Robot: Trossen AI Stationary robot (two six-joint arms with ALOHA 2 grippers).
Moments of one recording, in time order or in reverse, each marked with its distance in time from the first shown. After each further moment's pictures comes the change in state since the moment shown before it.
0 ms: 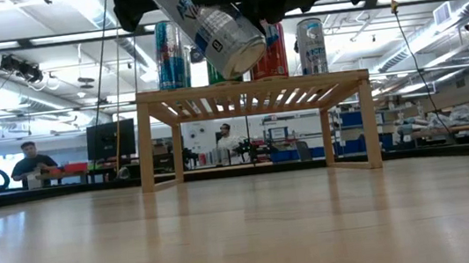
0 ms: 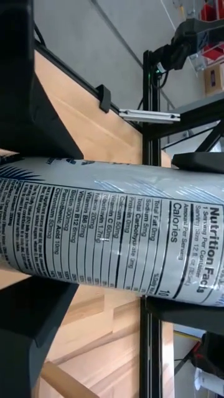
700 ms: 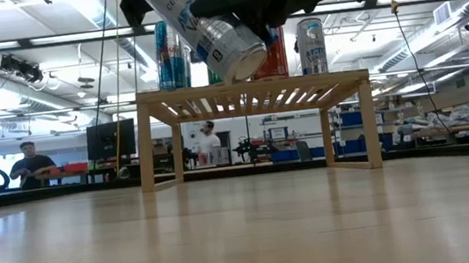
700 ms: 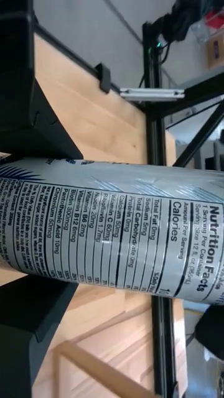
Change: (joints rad) left arm 0.010 -0.003 0.001 0.040 0.001 0.054; right arm 0.004 -0.001 -0.001 -0.018 0.114 0.041
